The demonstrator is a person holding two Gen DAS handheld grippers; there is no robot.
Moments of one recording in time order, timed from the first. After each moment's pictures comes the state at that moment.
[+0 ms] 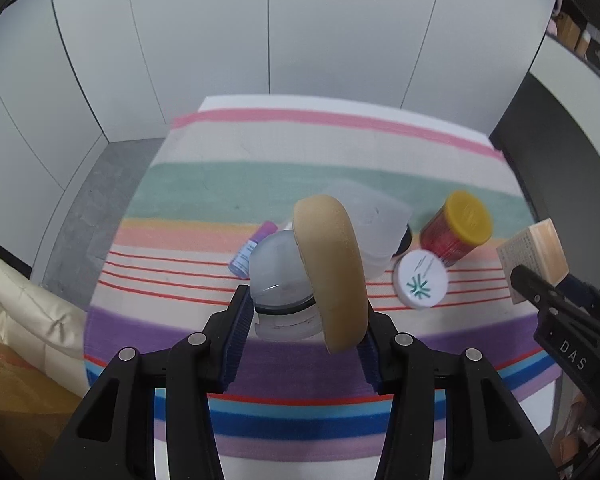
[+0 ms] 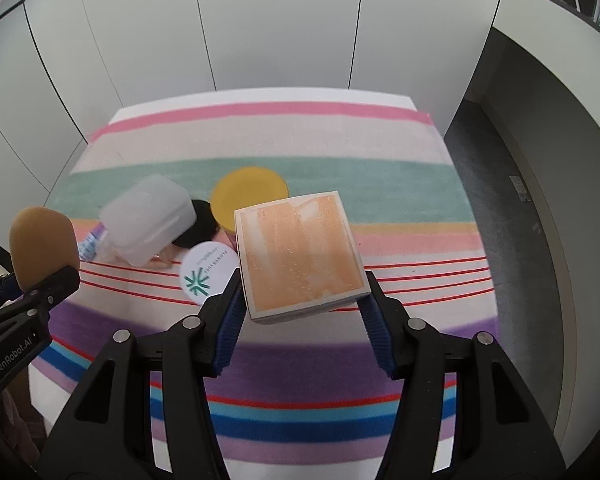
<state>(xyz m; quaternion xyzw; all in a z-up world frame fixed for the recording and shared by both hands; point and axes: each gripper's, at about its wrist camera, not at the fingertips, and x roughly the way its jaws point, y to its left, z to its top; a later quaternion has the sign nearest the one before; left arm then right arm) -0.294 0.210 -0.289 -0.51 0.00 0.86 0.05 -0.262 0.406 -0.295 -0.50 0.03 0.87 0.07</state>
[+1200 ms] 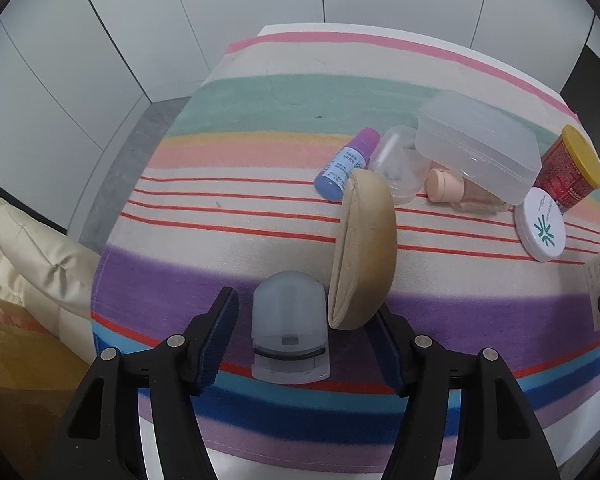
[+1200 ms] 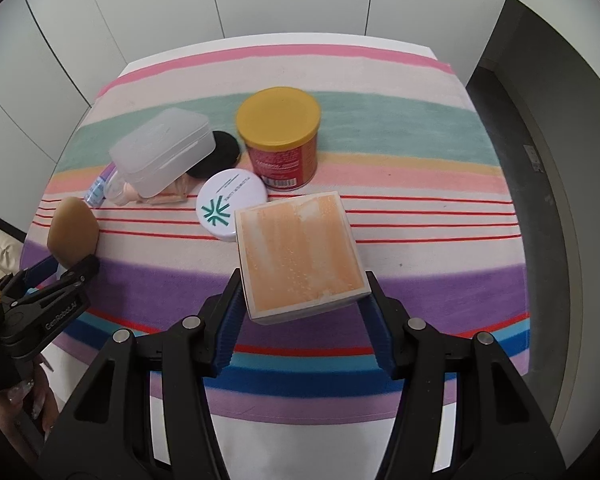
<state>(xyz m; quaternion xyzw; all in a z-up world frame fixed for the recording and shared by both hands) -0.291 0.174 -0.366 -0.56 0.04 0.82 -0.04 -0.245 0.383 -0.332 -0.56 0.05 0.83 0.04</state>
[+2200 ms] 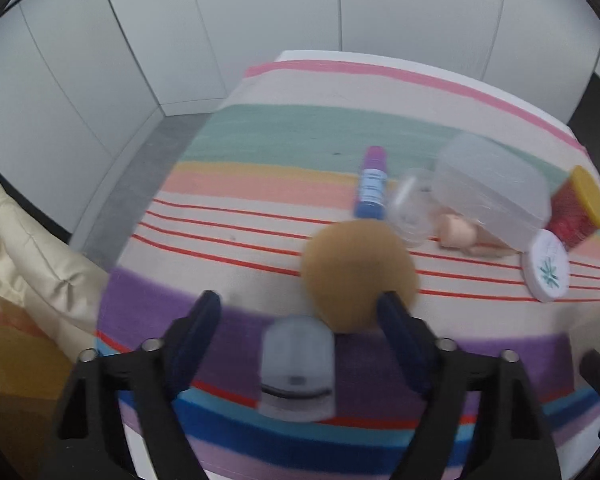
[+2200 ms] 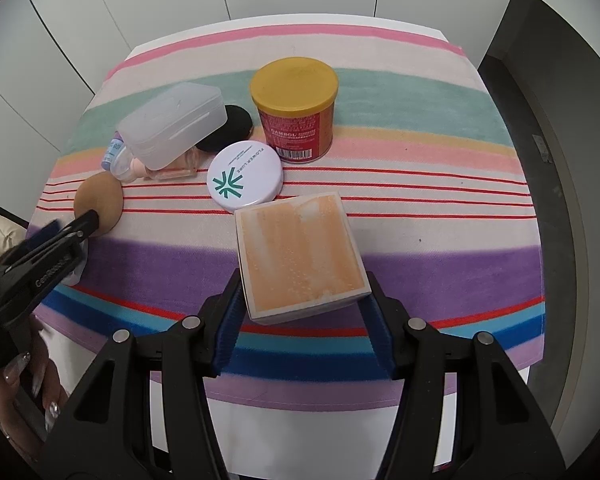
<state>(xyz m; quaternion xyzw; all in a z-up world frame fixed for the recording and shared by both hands) -0.310 0.165 -0.361 -0.53 0.02 0.85 -0.06 -0.238 0.375 -0.342 -0.58 0.05 0.82 0.03</state>
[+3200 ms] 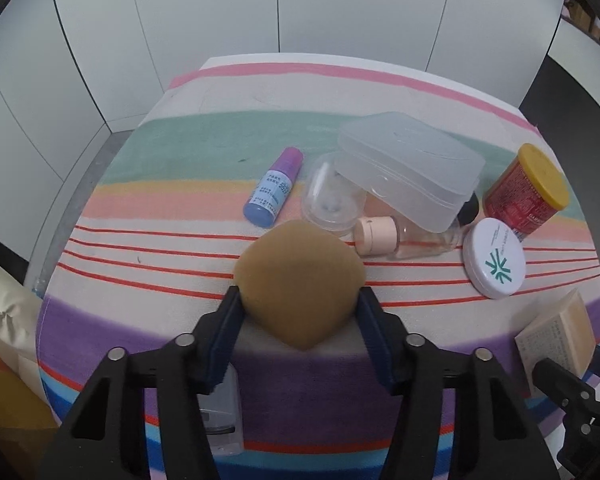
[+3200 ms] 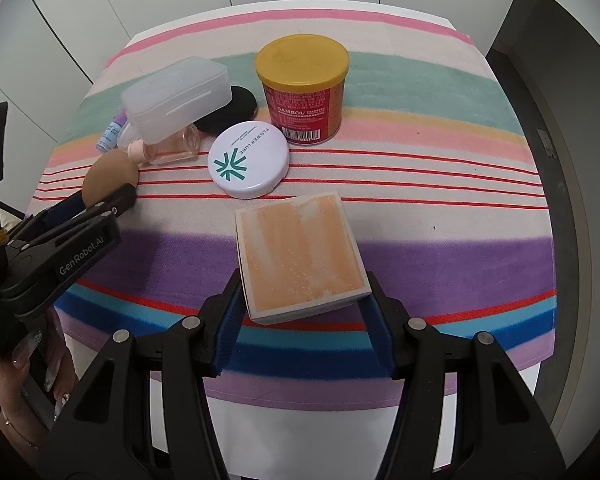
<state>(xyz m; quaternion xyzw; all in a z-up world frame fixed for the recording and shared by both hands) -0.320 0.199 -0.369 -0.51 0.01 0.86 0.04 -0.240 0.370 -0.355 -0.59 0.05 0.81 0.02</state>
